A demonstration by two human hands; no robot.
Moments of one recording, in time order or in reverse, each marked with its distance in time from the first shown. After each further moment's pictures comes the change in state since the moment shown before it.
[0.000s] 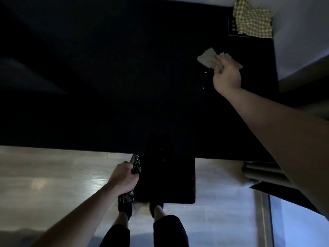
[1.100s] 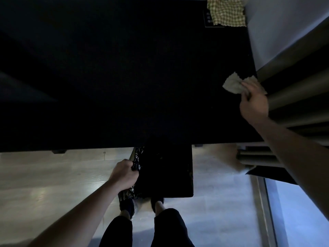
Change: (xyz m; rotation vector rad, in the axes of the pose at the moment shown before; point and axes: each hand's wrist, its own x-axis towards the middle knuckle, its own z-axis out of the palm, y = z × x) left_hand -0.002 0.003 0.022 0.123 -0.013 0.015; right_hand -0.114 0.135 -0.077 -0.097 0.124 0.032
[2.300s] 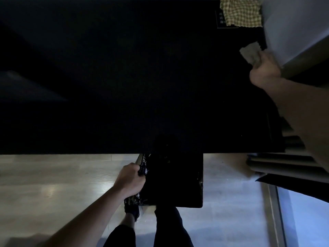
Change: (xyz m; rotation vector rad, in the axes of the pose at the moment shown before) left_hand -0.005 0.013 -0.006 -0.032 -0.004 0.078; right_hand 0.141 -0.015 0.010 -0.120 -0.172 0.175
